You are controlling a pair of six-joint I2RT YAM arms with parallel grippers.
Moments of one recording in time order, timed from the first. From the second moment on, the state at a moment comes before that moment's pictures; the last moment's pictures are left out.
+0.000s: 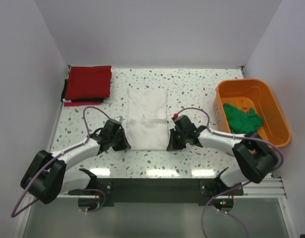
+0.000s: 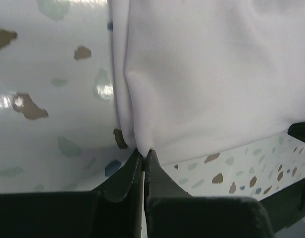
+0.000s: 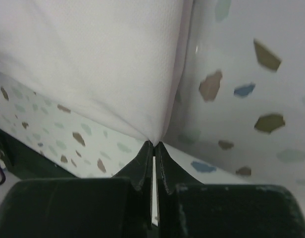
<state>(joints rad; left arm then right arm) -0.48 1.25 0.48 -0.19 0.12 -0.70 0.68 1.50 0.70 -0.22 -0.20 0.69</state>
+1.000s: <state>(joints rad) -0.58 1.02 0.78 -0.44 -0.04 -0.75 0.66 1.16 1.00 -0.62 -0.06 0.60</state>
